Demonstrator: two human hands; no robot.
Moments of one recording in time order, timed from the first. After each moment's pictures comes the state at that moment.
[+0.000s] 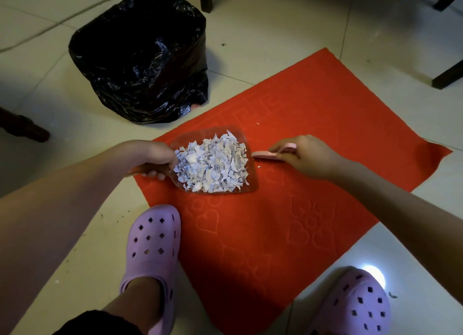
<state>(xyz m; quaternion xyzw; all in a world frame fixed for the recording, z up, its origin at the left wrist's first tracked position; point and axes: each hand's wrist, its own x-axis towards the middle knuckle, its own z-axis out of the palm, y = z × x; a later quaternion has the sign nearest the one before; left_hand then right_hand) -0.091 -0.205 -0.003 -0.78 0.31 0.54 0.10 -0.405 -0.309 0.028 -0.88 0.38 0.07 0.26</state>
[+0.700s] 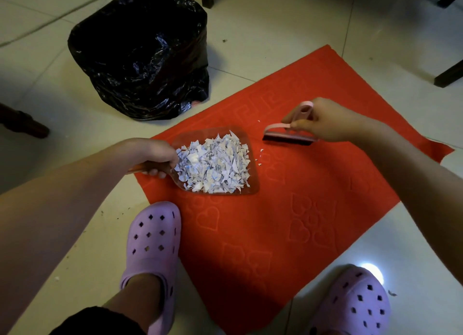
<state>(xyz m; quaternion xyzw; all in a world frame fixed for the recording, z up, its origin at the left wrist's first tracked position) -0.093 -0.205 -0.007 -0.77 0.32 0.54 0.11 -0.399 -0.357 0.069 -0.86 0.39 0.08 0.31</state>
